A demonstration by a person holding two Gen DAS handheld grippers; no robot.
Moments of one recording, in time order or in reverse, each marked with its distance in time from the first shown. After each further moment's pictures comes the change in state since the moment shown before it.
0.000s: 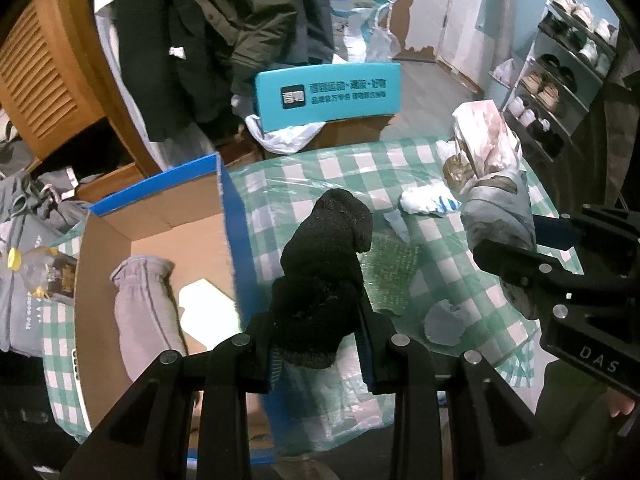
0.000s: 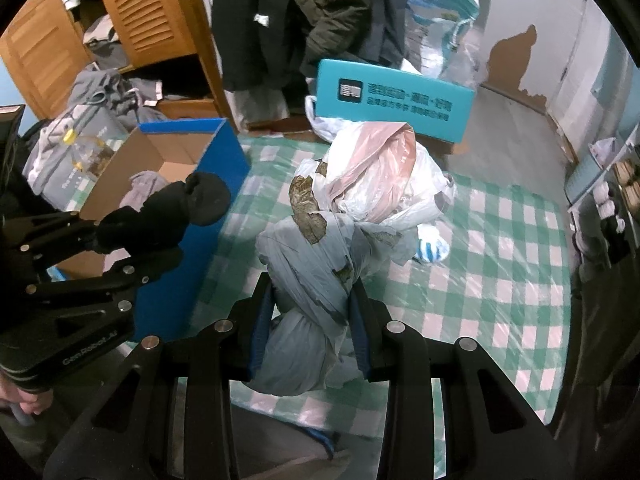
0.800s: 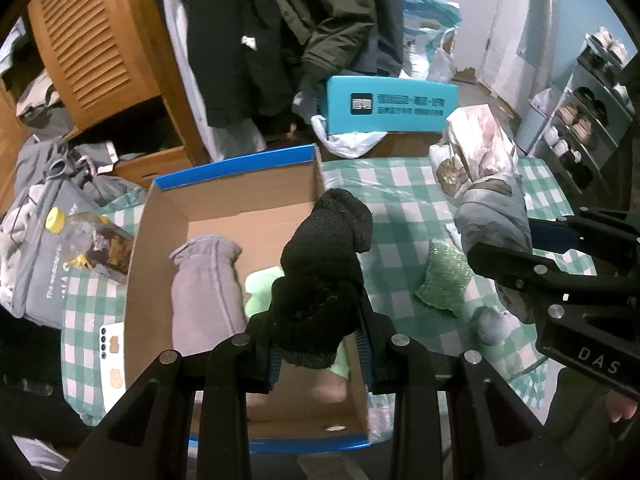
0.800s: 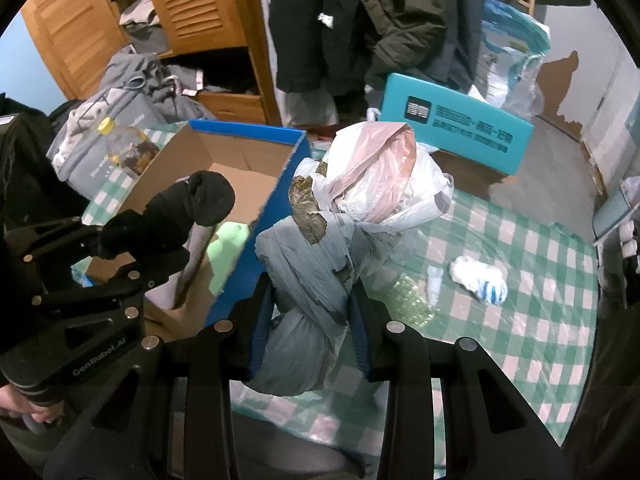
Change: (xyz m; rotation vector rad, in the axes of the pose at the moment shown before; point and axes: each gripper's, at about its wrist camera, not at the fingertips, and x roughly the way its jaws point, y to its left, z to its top) left arm -0.016 0.073 -0.019 -0.116 -0.030 0.081; right arm 0.022 0.073 0.034 -0.094 0.009 0.084
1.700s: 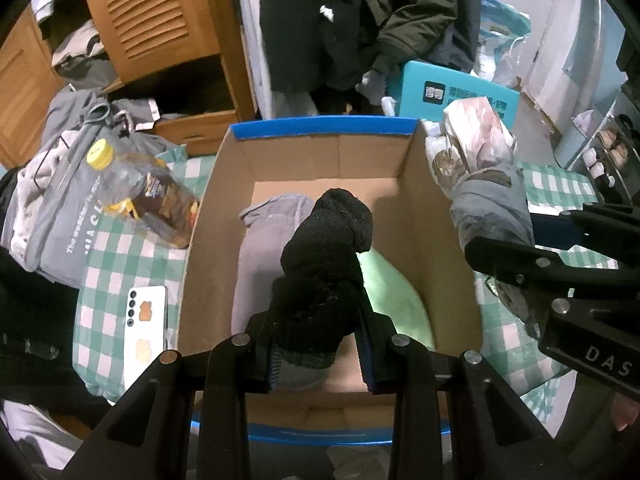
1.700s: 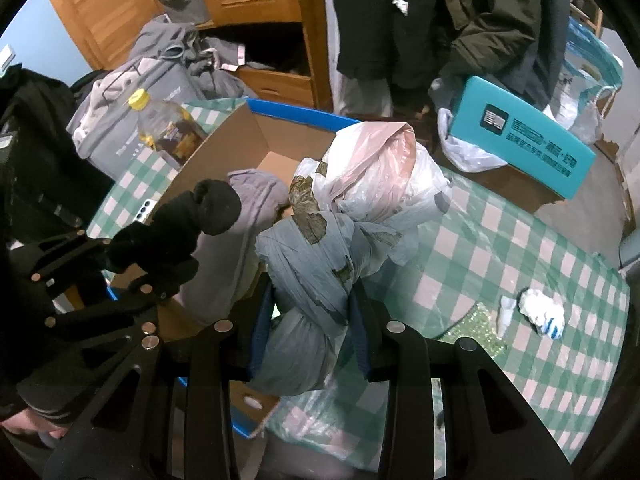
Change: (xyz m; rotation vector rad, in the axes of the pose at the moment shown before) left arm 0.020 0.082 -0.026 -0.122 0.054 0.083; right arm 0.054 0.077 0.034 -0.084 0.071 0.088
